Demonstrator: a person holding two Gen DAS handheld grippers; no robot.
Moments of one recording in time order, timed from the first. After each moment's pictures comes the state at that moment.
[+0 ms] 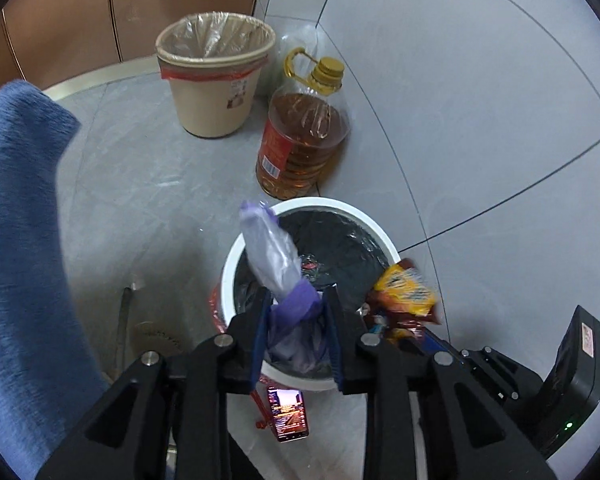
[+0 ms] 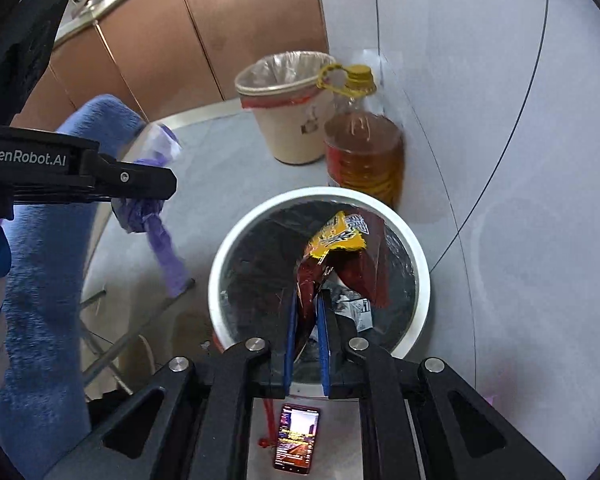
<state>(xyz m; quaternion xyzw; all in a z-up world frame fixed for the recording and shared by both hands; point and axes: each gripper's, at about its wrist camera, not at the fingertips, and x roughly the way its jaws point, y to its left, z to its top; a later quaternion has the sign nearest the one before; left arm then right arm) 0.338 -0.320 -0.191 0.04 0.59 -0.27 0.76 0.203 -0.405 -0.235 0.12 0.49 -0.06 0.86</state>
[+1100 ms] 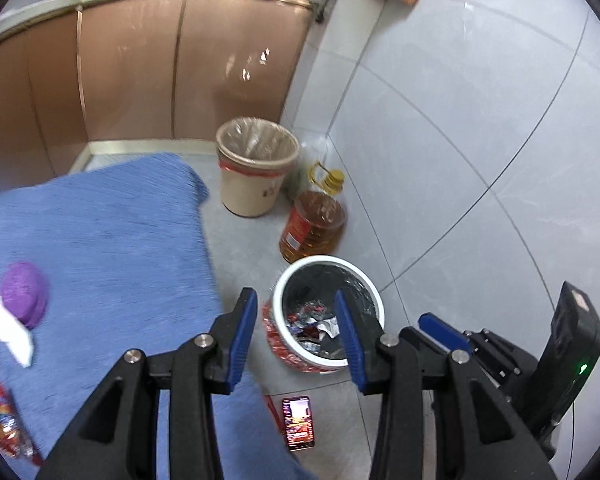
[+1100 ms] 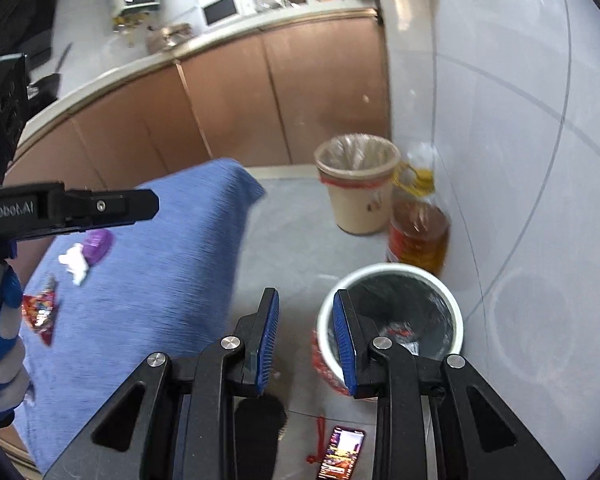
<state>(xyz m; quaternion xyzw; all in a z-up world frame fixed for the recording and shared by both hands) 0.236 -0.157 -0.022 -0.02 0.44 -0.26 0.86 0.142 -0.301 -0.073 0.09 0.37 0.02 0.92</state>
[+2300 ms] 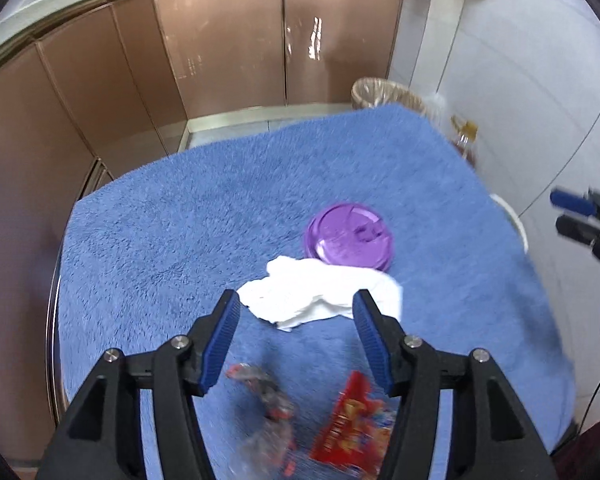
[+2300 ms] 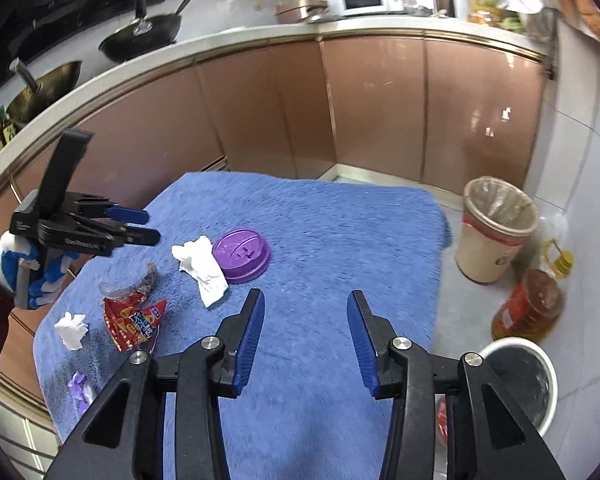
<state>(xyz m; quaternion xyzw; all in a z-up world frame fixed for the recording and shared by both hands) 0.308 0.140 -0.064 0.11 0.49 -0.18 0.84 0.234 -0.102 -0.052 0.01 0.38 0.20 0.90</state>
